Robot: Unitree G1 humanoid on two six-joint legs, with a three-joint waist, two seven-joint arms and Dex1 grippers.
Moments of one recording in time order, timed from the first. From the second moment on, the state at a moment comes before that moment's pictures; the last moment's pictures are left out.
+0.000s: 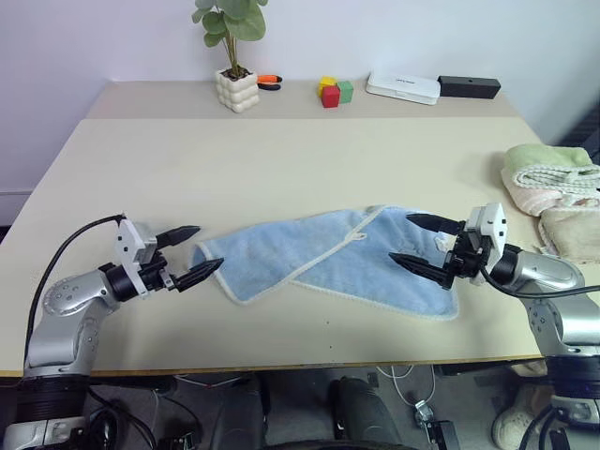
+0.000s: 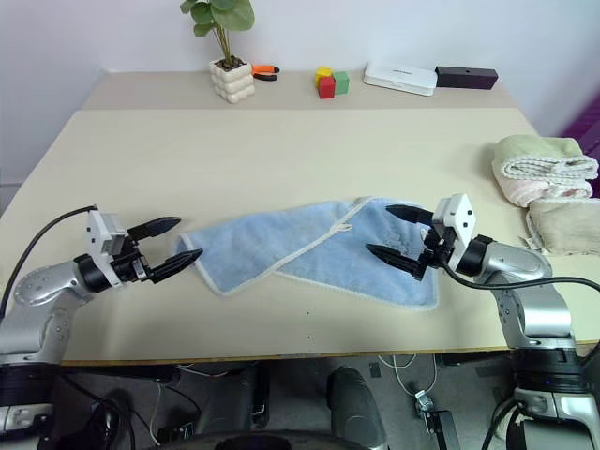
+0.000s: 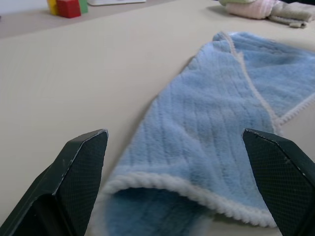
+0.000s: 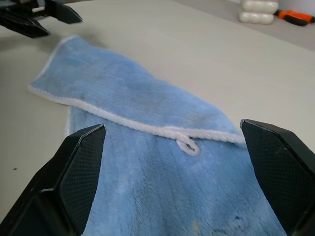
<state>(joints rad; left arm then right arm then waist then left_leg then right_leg) -0.10 0.62 0.21 0.03 -0.47 0.12 -1.06 -0.19 -0.71 -0.17 -0.04 0.50 0.20 1.11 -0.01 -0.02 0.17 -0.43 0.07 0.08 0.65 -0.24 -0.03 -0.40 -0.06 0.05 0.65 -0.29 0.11</state>
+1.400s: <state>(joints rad) -0.19 0.75 -0.07 0.06 -0.31 -0.09 -1.41 -0.28 -0.51 -0.06 -0.02 0.43 0.11 0.99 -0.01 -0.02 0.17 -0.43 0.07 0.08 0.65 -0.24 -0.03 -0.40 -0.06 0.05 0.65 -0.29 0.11</state>
